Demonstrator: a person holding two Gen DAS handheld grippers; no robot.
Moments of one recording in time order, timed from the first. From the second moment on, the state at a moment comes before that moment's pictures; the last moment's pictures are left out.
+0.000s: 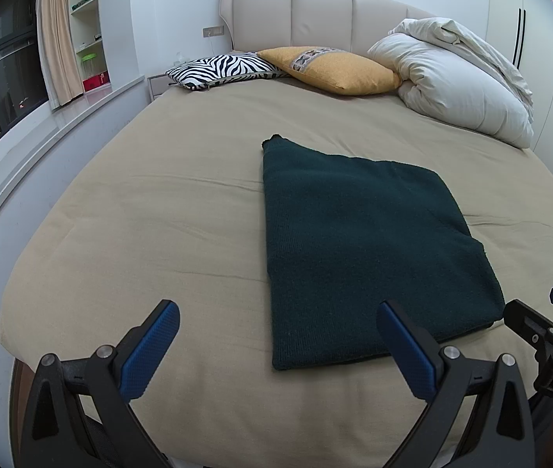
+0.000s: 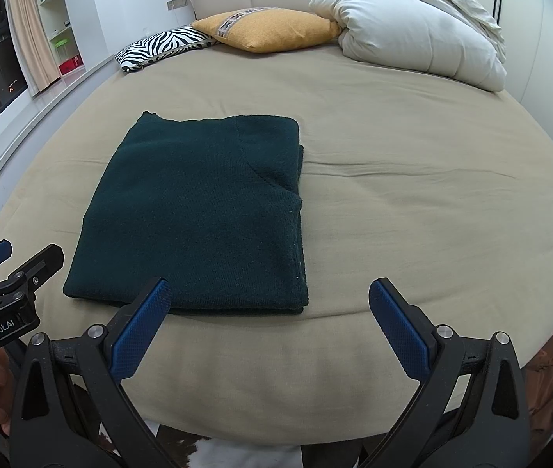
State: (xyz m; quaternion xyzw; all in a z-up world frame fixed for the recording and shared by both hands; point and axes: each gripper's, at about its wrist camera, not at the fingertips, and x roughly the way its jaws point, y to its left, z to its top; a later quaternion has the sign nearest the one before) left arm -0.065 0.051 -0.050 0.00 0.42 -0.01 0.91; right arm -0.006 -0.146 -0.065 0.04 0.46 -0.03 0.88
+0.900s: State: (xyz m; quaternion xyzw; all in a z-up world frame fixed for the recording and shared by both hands) left arm -0.064 0.052 -0.049 0.00 0.42 -0.01 0.91; right arm -0.006 -0.144 -0.065 0.04 0.47 -0.03 0.88
